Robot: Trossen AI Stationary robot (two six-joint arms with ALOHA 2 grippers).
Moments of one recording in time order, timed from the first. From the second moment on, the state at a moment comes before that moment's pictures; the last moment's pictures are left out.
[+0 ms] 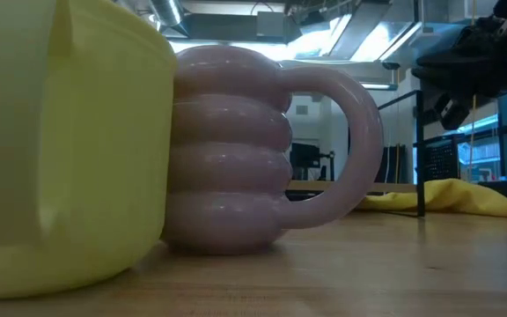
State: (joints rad) left arm -0.11 0.16 0.01 0.12 -0.32 -0.15; right arm 0.06 0.18 0.02 0.21 0.06 0.57
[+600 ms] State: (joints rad) left arm -0.11 0.16 0.01 0.12 -0.32 -0.15; right arm 0.06 0.18 0.02 0.08 -0.17 0.34
